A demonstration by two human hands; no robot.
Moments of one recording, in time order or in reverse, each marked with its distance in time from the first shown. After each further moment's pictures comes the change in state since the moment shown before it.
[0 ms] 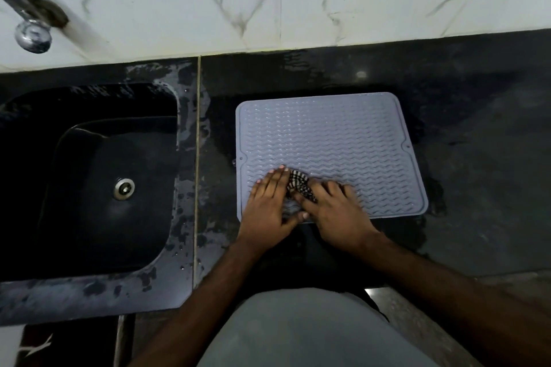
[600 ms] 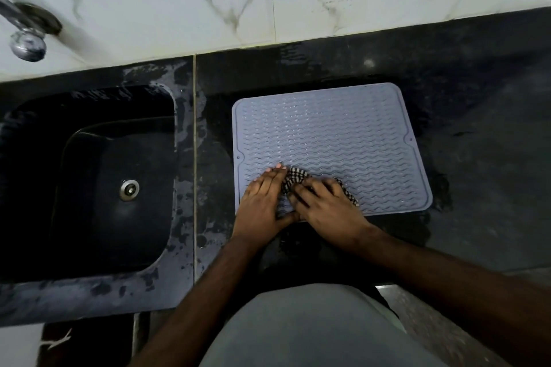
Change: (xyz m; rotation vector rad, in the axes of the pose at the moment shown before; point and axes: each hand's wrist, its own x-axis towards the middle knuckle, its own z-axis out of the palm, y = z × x) left_hand 0.005 -0.004 -0.004 0.012 -0.007 -0.023; right_hand 0.005 0.001 0.001 -0.121 0.066 -0.203
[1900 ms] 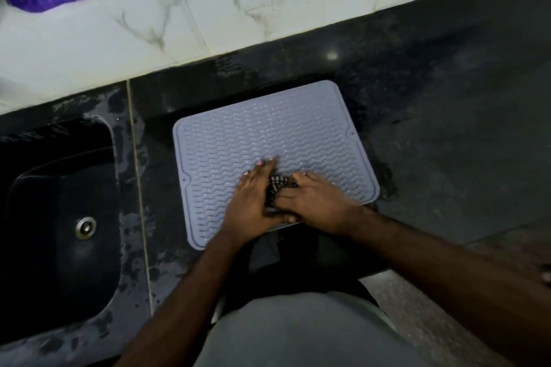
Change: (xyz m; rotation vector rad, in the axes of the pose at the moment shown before) left_hand 0.059 0.066 0.016 -0.153 -0.167 0.092; right_hand -0.035 0.080 0.014 0.271 0.085 -0.072
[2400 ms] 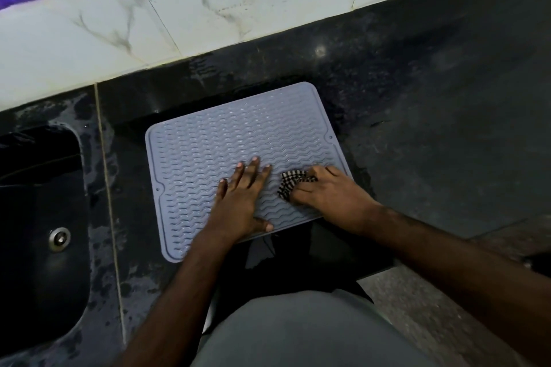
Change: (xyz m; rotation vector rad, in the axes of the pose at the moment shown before) left_hand 0.024 0.029 -0.008 0.271 -0.261 -0.128; right_hand -0.054 0.055 -0.007 -0.091 0.057 0.075
